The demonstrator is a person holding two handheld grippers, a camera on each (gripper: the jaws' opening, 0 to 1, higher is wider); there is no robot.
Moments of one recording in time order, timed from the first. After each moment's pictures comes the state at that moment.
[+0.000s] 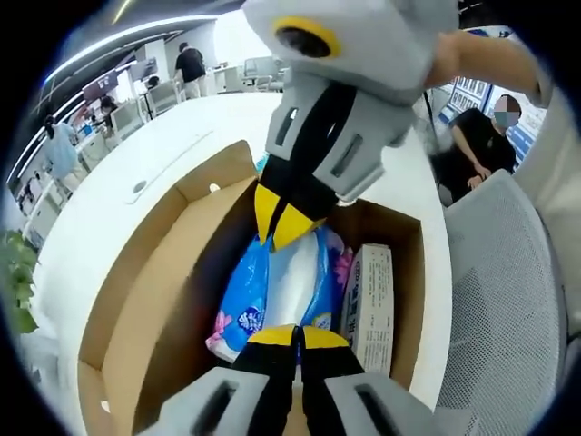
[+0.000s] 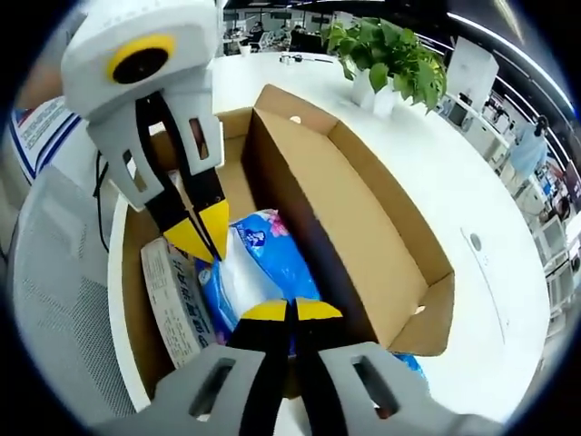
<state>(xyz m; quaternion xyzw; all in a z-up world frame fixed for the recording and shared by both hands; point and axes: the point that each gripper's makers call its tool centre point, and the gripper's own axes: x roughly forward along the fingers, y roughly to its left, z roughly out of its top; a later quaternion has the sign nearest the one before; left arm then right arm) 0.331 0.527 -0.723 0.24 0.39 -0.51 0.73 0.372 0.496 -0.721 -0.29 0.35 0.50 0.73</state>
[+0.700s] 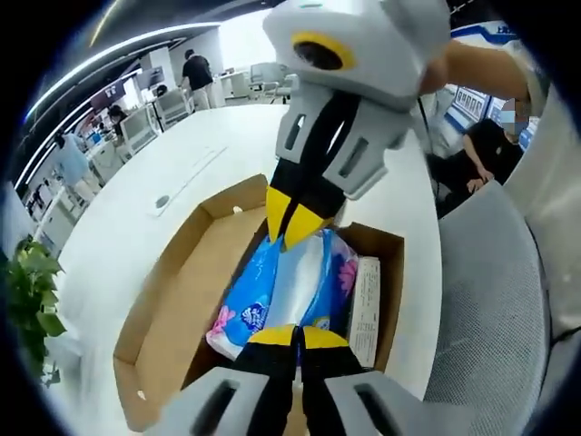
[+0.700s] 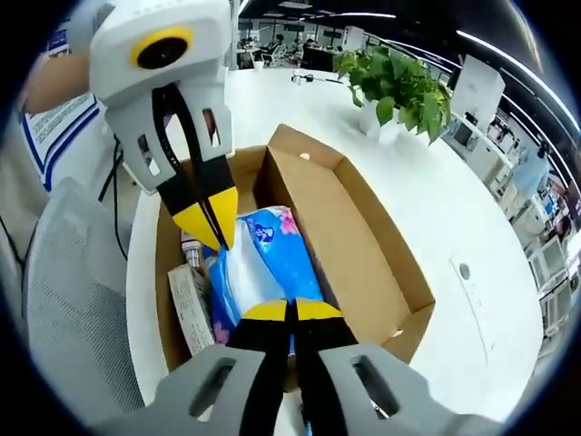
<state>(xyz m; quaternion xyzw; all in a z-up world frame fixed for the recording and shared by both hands) 0.332 0.541 -0.668 0.26 0.38 -0.49 0.75 0.367 0.506 -0.669 -0.30 0.31 0.53 0.73</state>
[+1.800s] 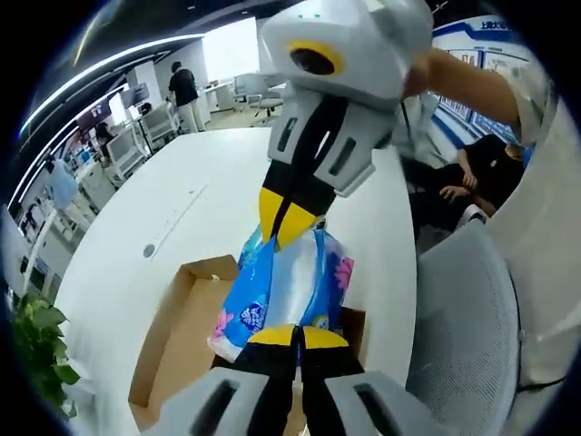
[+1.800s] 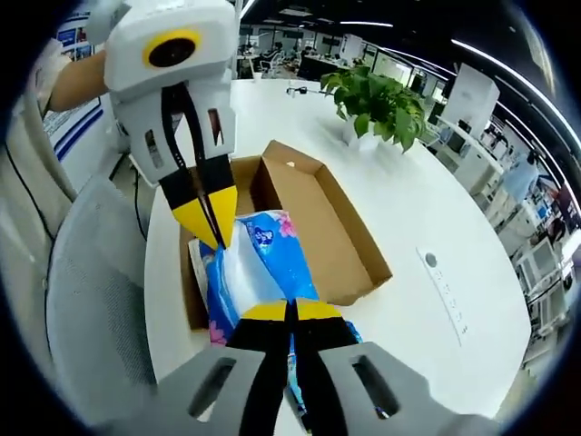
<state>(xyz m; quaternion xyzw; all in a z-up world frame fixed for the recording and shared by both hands) 0.322 0.455 -0.617 0.26 0.35 -0.53 0.73 0.361 0.418 -0.615 -0.29 0.30 0.52 0.74</state>
